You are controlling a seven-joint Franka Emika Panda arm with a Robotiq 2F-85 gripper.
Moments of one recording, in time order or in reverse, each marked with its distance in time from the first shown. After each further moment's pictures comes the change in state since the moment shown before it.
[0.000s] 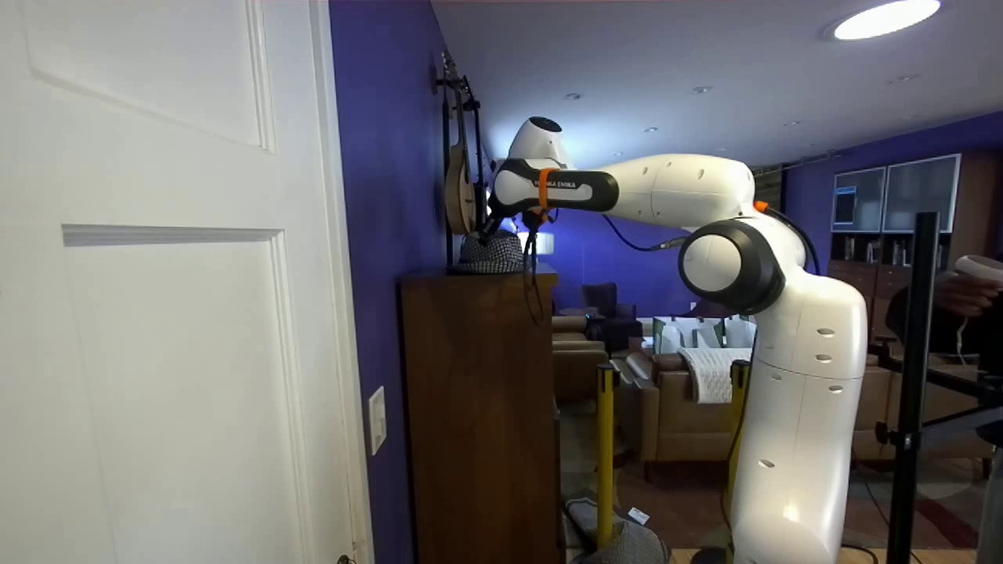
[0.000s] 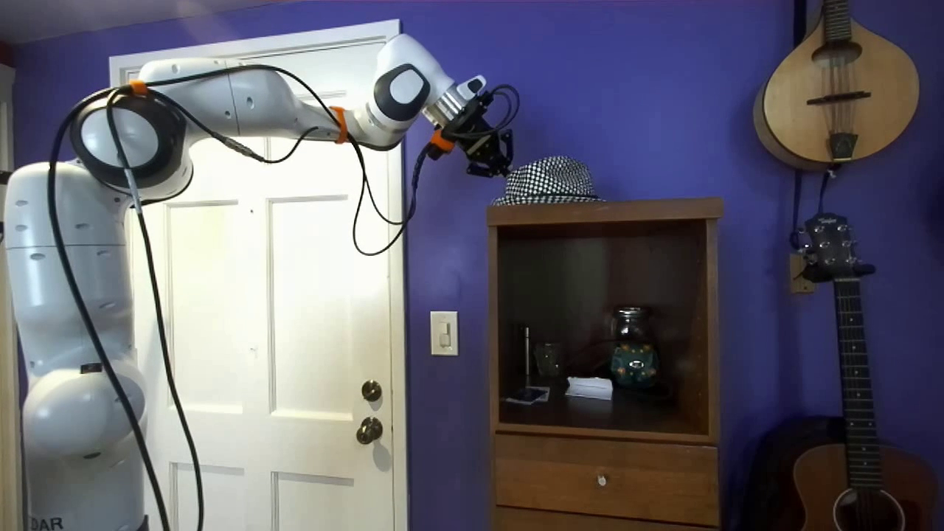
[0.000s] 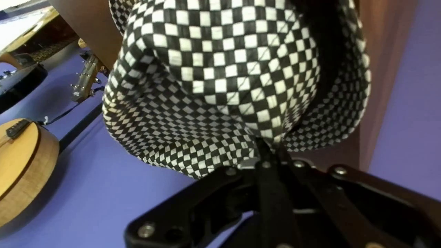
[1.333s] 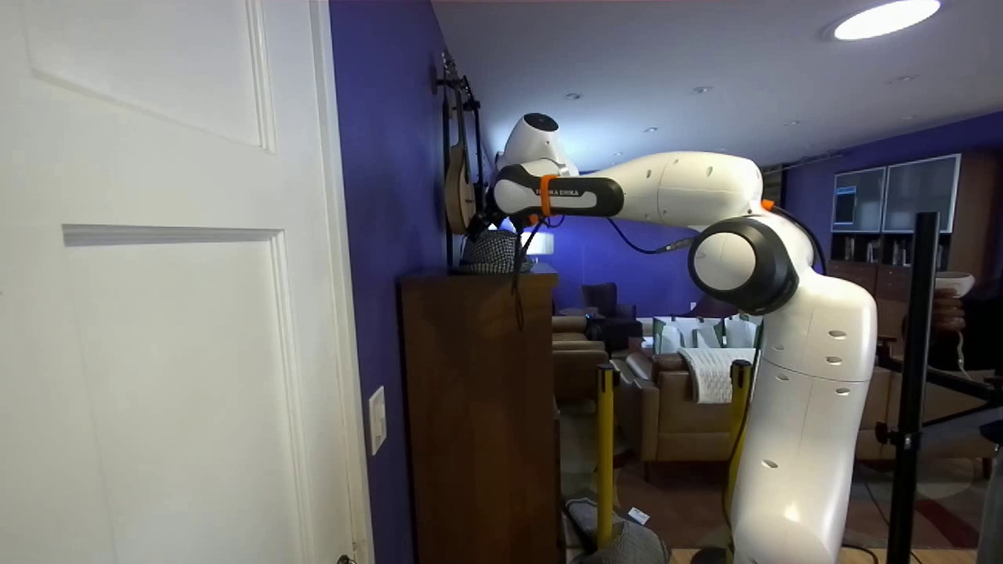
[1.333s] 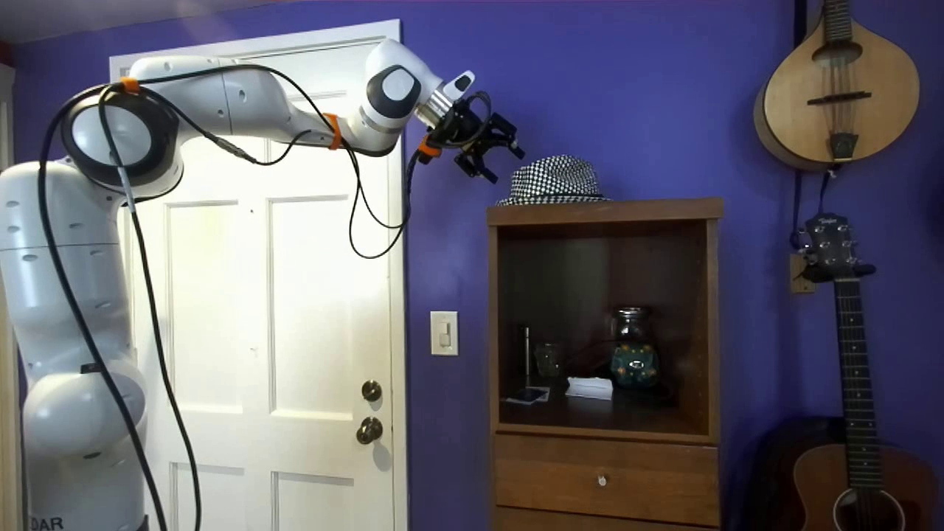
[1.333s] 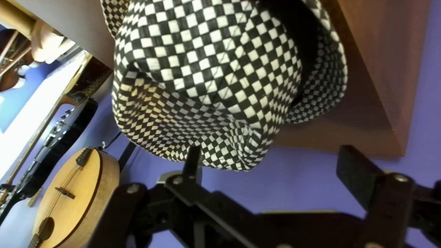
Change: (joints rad) arm 0.002 -0.034 0.031 -0.041 -0.146 0.062 0.396
